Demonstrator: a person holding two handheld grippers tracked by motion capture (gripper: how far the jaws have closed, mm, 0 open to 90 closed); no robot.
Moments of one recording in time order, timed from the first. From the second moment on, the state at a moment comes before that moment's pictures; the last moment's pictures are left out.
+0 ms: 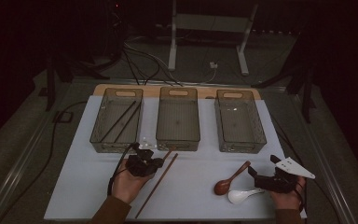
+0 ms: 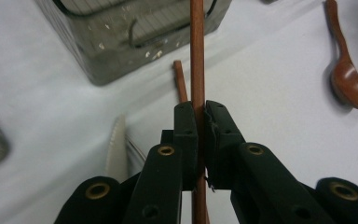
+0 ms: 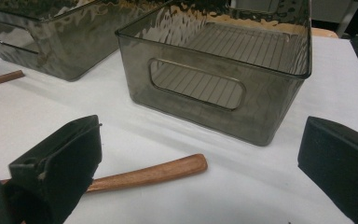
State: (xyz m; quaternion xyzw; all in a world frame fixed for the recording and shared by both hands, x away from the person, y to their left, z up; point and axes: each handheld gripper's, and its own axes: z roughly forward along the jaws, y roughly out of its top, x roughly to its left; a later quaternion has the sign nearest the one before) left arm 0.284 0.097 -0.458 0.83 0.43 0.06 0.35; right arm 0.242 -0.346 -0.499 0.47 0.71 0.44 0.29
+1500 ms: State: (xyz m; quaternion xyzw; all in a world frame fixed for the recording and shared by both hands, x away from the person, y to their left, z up) left arm 0.333 0.153 -0.395 0.81 0.43 0.15 0.38; right arm 0.242 -0.346 -0.499 0.47 0.71 0.44 0.29
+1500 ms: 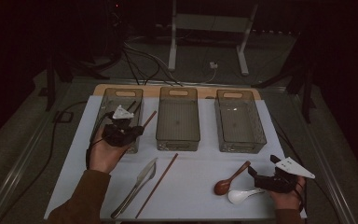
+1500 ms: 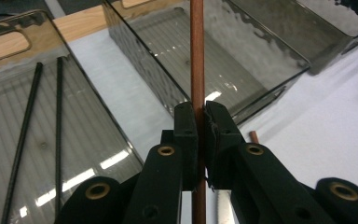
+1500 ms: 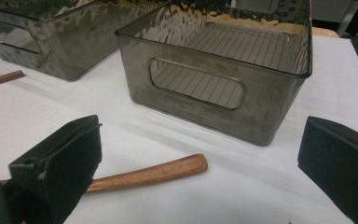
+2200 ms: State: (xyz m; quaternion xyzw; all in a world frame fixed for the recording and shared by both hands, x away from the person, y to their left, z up) left arm 0.360 0.171 -0.395 0.79 0.45 0.17 0.37; right arm 0.243 -0.347 -0.500 0.47 0.71 0.44 0.28
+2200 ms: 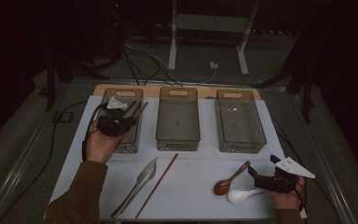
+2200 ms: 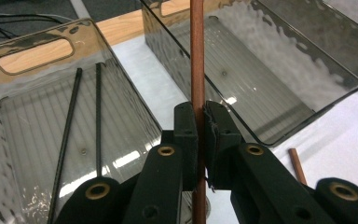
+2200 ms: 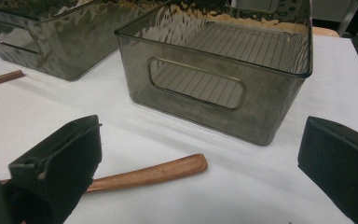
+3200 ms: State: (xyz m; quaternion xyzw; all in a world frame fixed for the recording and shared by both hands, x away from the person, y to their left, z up) left arm 0.392 0.190 -0.398 0.78 0.47 0.19 0.37; right arm 0.243 -0.347 -0.499 0.47 0.71 0.44 0.28
